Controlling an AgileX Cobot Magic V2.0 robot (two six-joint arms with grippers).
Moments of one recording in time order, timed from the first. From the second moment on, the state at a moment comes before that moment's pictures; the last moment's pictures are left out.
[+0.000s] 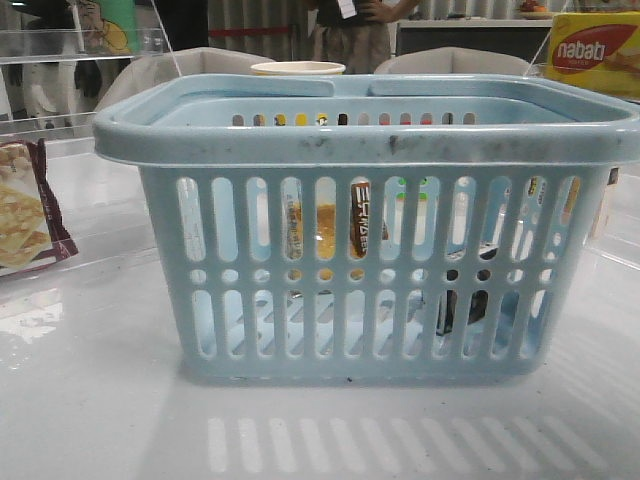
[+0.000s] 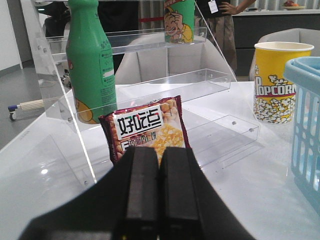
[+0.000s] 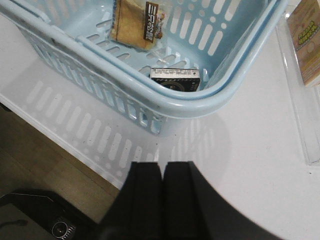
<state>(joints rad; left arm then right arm) -0.04 -0.01 0.01 -0.07 0.09 0.11 0.55 0.69 -0.80 -0.08 0.89 0.02</state>
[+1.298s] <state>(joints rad) -0.04 -0.01 0.01 -0.07 0.09 0.11 -0.02 -0.01 0.01 -0.08 0.26 0.02</state>
